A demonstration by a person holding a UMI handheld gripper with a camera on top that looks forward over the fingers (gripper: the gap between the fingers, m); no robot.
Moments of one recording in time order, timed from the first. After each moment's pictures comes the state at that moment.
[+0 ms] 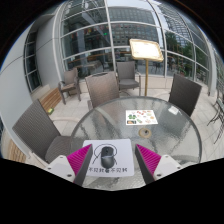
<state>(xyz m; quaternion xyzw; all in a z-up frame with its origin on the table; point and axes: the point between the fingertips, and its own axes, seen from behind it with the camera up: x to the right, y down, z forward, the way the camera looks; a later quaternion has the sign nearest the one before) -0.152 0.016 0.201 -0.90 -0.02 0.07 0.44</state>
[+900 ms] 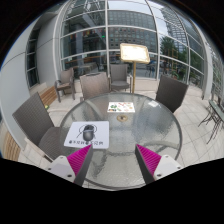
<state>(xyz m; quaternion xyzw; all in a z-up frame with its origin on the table) -0.040 -0.141 0.195 -0.89 -0.02 0.03 0.45</state>
